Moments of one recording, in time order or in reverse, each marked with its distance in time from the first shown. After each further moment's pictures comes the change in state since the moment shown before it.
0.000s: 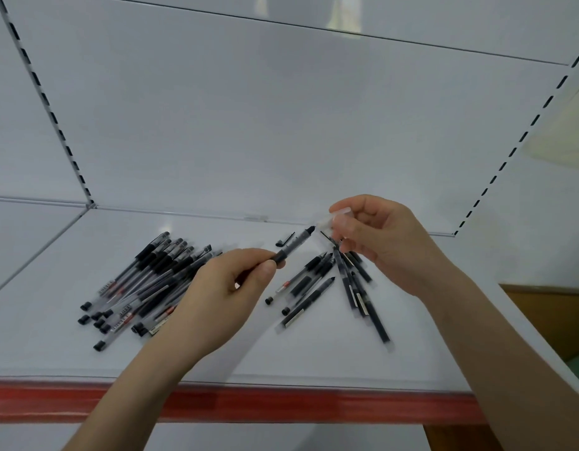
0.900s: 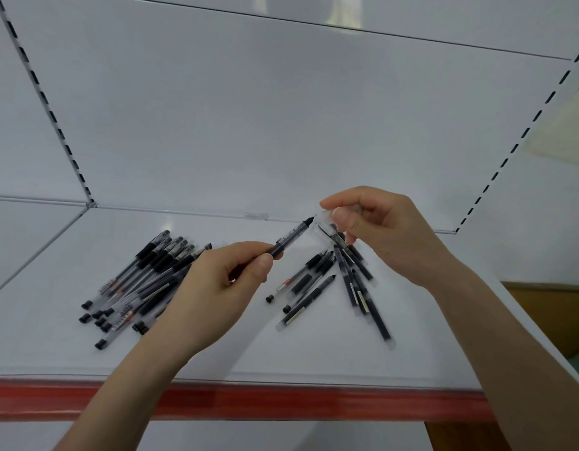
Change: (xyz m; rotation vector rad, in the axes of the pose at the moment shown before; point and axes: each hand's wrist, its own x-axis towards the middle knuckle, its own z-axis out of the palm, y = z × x) left_hand 0.000 0.003 -0.005 -0.069 0.016 0.025; right_hand 0.000 -0.009 0.001 -0.318 -0.038 -0.200
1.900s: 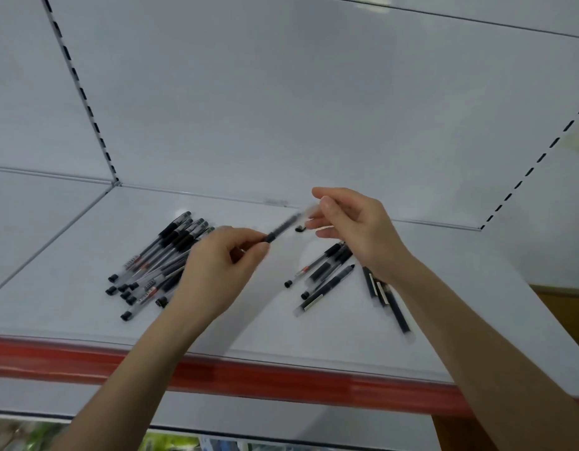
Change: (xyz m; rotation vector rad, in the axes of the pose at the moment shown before) left_hand 0.006 -0.035 -0.005 0.212 0.207 -0.073; right_hand 0.020 0.036 0.045 0.128 0.081 0.162
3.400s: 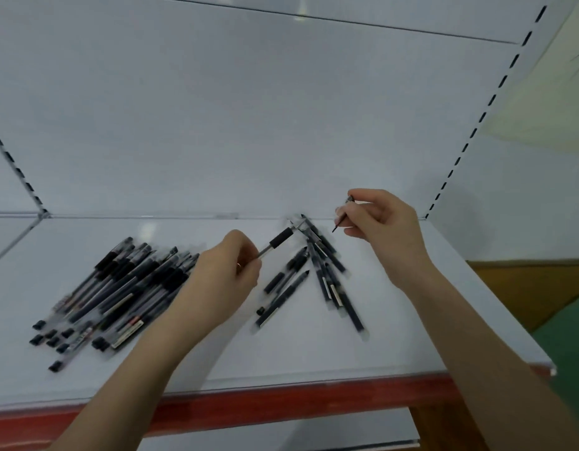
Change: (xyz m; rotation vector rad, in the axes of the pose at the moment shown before) left_hand 0.018 0.025 0.043 0.118 -0.242 0.042; right_hand -0.027 0.008 -0.071 0.080 0.390 -0.001
